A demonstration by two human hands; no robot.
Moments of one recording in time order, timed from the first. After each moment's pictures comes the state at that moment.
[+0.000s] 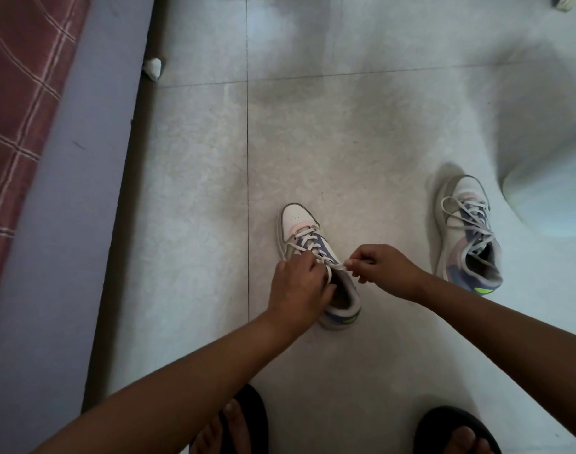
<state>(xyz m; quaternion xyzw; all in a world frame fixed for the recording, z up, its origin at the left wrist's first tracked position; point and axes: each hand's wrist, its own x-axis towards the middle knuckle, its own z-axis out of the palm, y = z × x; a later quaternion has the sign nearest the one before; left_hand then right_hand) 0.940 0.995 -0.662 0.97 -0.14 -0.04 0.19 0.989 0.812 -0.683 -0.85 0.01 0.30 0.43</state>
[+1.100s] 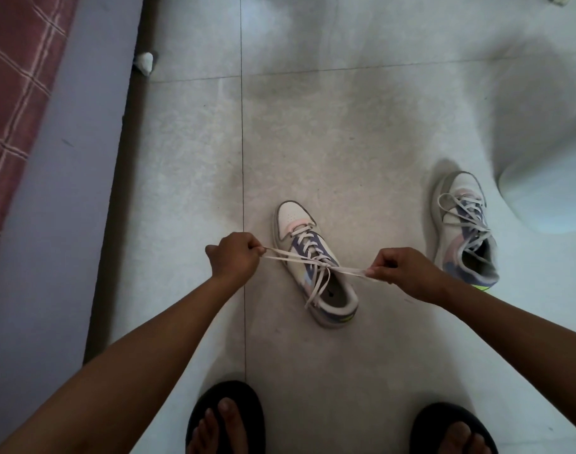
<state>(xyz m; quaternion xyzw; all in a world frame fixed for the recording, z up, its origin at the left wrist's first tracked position) 0.997 1.072 -0.698 0.95 0.15 -0.16 0.22 0.980 0.780 -0.673 -0.86 0.03 0.31 0.40</state>
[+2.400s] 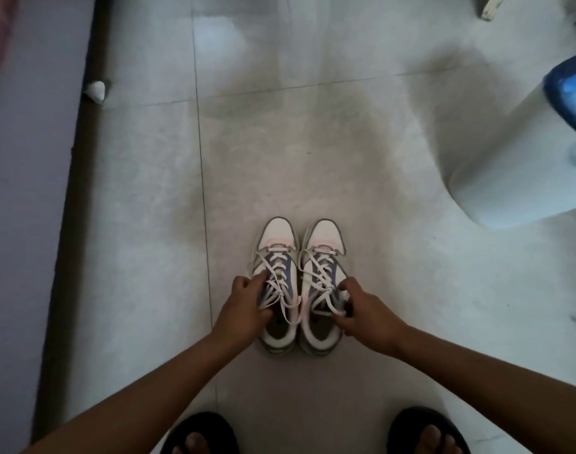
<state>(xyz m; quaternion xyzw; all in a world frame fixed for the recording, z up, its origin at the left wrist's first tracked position) 0.948 1.013 -0.687 0.90 0.02 -0.28 0.33 0.928 0.787 -0.668 -0.87 0.03 0.32 0.38</state>
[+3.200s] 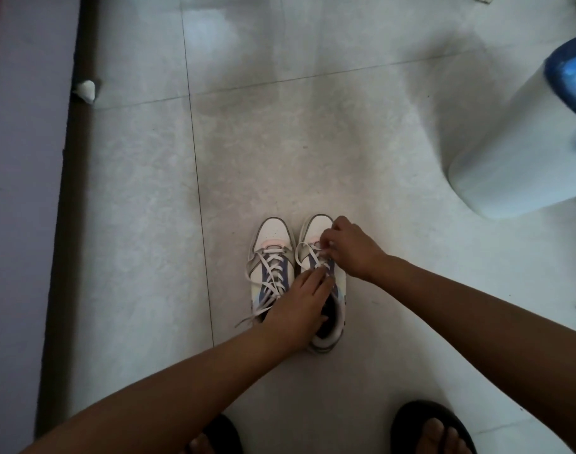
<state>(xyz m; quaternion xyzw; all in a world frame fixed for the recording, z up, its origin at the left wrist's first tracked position) 0.948 0.945 -0.679 0.91 -0.30 -0.25 0.16 1.022 0.791 -0.691 -0.95 -0.07 0.23 0.18</state>
